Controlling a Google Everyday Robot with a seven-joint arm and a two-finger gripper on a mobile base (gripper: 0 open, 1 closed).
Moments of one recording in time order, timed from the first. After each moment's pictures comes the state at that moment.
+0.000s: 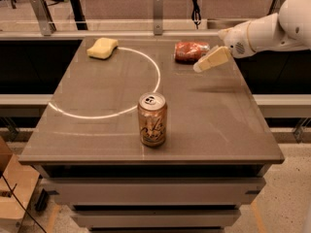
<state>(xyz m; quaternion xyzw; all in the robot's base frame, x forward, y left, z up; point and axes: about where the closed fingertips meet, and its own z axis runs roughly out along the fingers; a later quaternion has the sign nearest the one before) 0.735 -0.177 0.901 -0.45 0.75 0.15 0.46</state>
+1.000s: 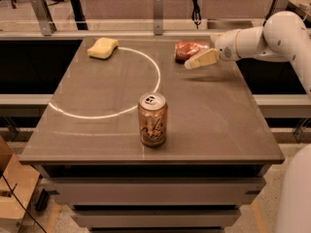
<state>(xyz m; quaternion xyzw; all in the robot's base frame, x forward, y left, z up) 0.786 -0.164 0.873 -0.41 0.74 0.19 0.50</state>
